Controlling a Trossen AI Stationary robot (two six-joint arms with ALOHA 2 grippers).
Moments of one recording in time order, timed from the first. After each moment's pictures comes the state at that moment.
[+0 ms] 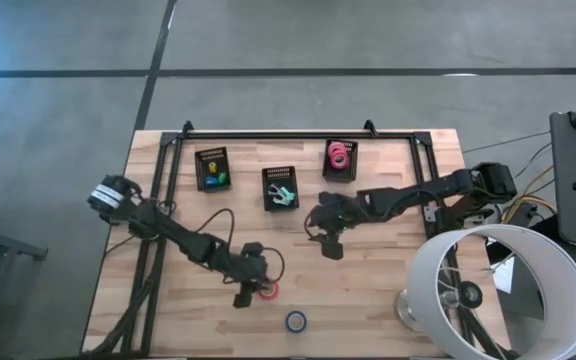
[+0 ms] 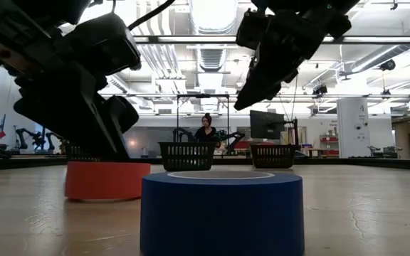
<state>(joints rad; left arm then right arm) -0.43 1.66 0.70 0.24 -0.04 -0.38 0.06 1.57 0.95 -0.17 -0.05 0.14</state>
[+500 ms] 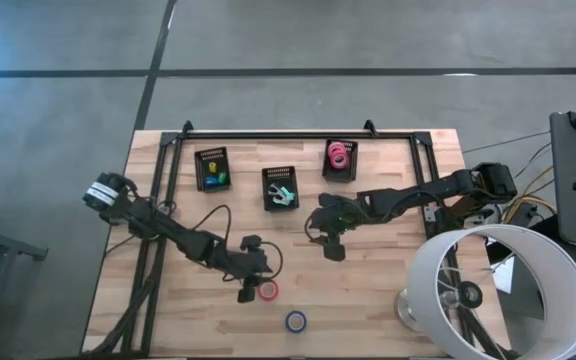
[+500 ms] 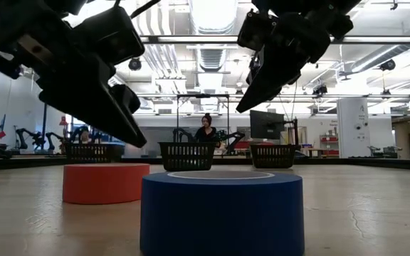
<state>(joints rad) -0.43 1.60 0.70 0.23 -0.16 -0.38 0.07 1.57 0.94 -0.18 -0.05 0.10</state>
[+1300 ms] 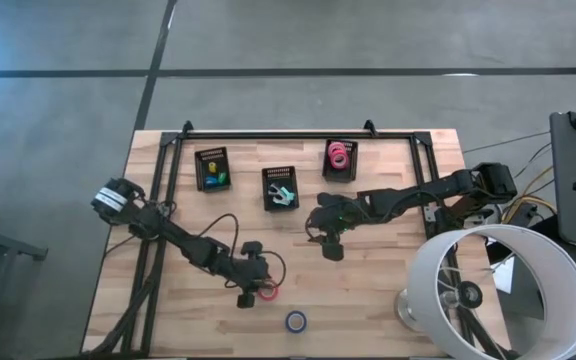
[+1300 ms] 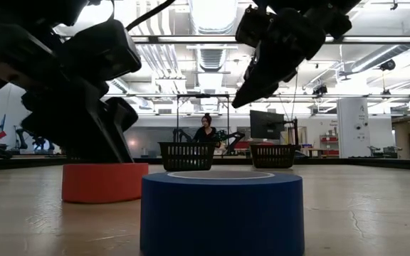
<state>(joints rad) -0.45 1.69 0.72 0.21 -0.16 -0.37 0.07 1.57 0.94 -0.15 -0.05 0.10</state>
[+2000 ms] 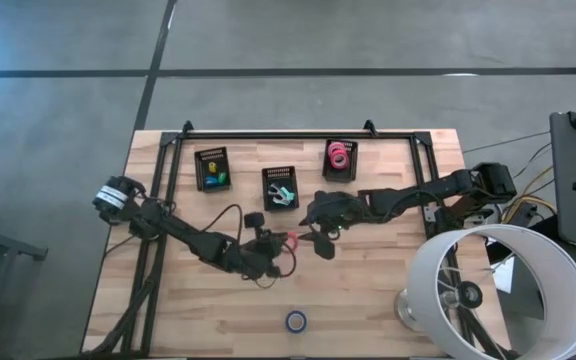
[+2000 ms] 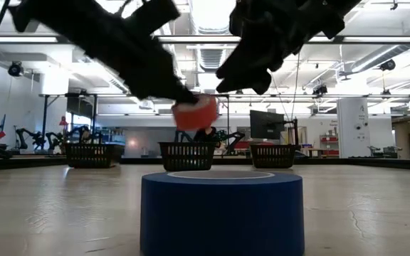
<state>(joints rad) -0.40 1.68 0.87 0.18 -0.82 -0.10 0.06 1.57 0.94 0.01 -0.05 0.26</state>
